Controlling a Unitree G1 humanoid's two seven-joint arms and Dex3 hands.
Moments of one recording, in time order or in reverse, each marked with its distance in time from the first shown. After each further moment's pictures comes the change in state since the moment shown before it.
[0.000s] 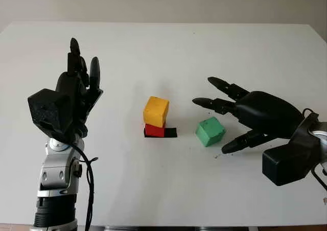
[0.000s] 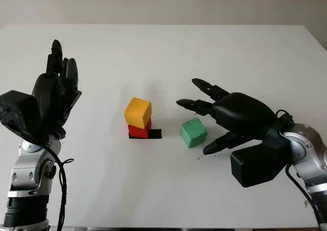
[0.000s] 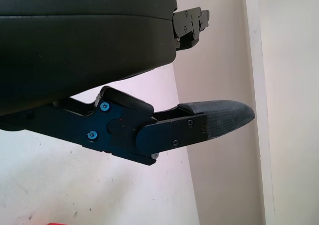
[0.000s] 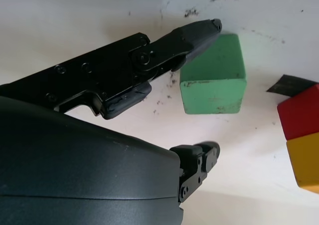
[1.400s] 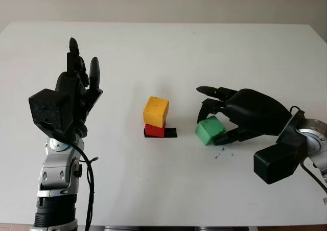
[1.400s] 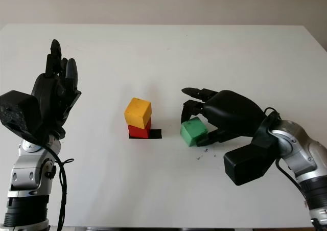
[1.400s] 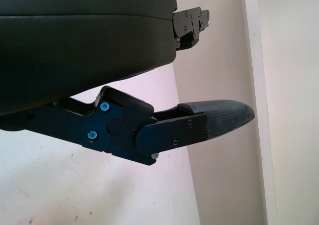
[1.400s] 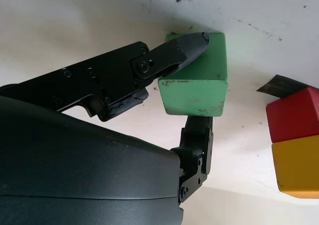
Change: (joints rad) left arm 0.001 0.000 -0.001 -0.002 0.010 0.000 0.007; right arm -0.106 0.027 0.070 0.127 -0.077 -0.105 -0.077
